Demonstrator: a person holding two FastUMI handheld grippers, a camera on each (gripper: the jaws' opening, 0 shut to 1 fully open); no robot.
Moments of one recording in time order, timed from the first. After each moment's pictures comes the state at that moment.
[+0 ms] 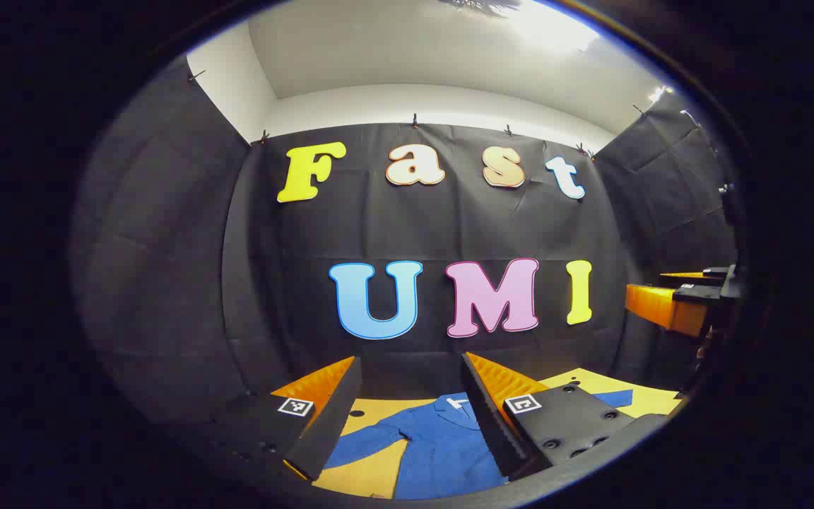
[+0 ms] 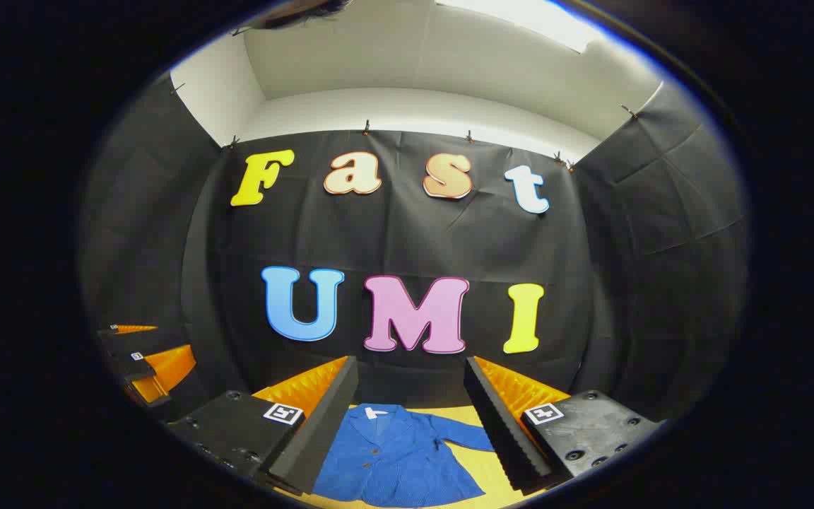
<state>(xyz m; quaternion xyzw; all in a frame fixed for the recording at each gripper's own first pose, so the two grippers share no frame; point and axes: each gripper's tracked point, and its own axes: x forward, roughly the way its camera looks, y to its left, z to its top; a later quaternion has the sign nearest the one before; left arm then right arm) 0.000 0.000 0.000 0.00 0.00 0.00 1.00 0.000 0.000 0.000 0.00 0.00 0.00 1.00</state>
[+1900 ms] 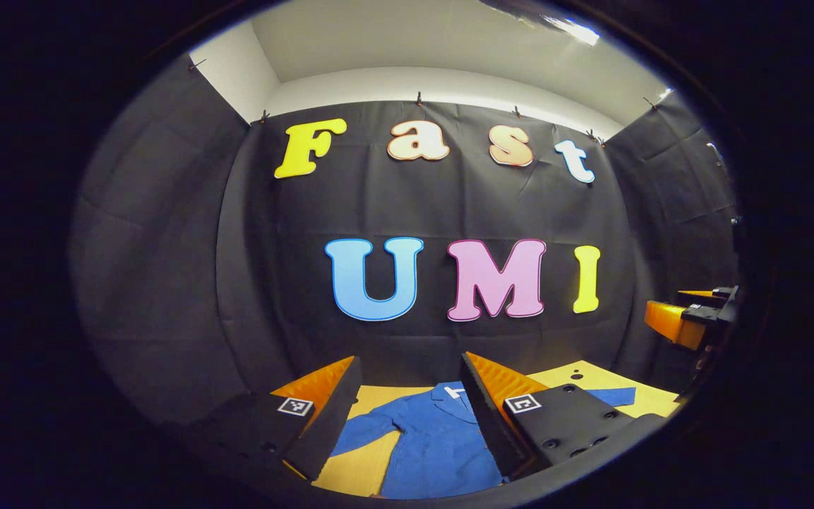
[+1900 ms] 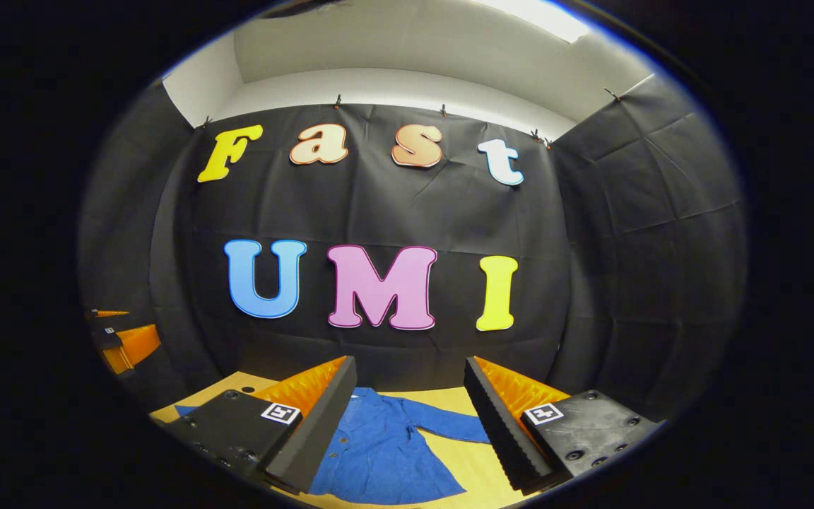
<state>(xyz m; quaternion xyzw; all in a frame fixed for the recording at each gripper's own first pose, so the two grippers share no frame) 0.046 -0.015 -0.031 -0.02 0.04 0.03 1.00 0.046 -0.064 -0.074 0.00 0.06 -0.04 1.00</state>
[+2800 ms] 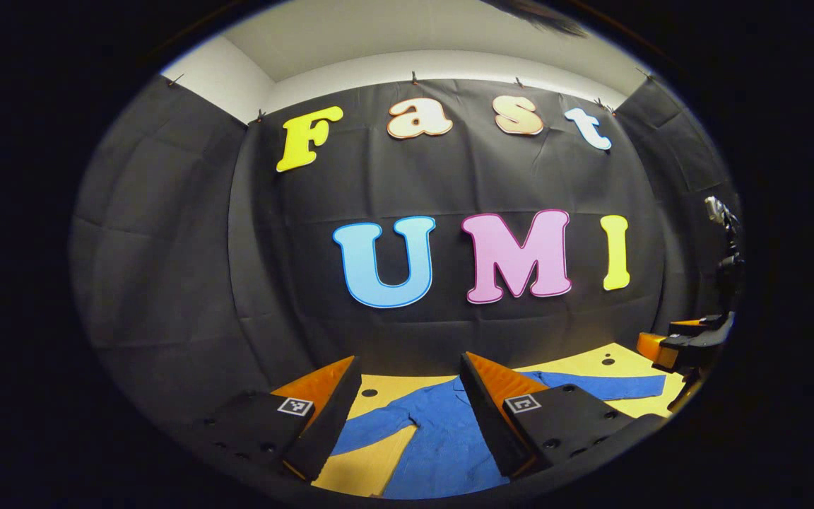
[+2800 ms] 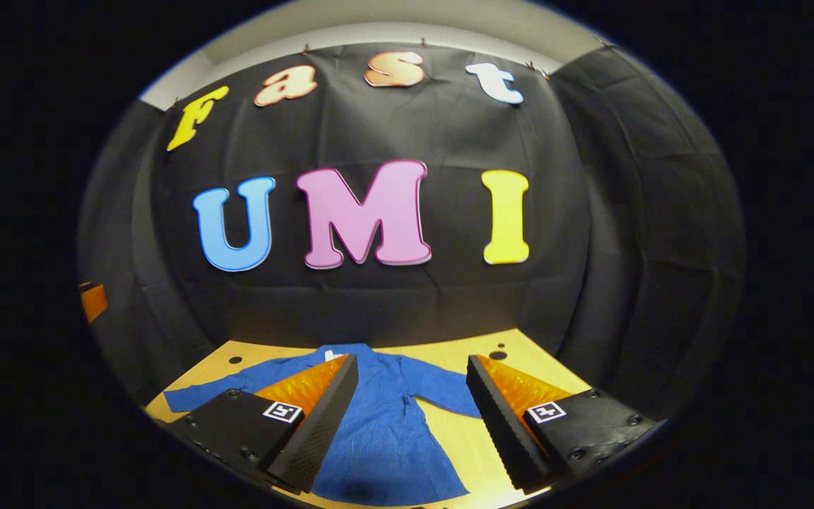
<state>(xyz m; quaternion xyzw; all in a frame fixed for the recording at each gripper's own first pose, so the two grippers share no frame) 0.090 -0.041 -0.059 0.03 0.09 0.08 0.99 0.134 -0.122 -0.227 0.06 0.20 -0.04 0.98</state>
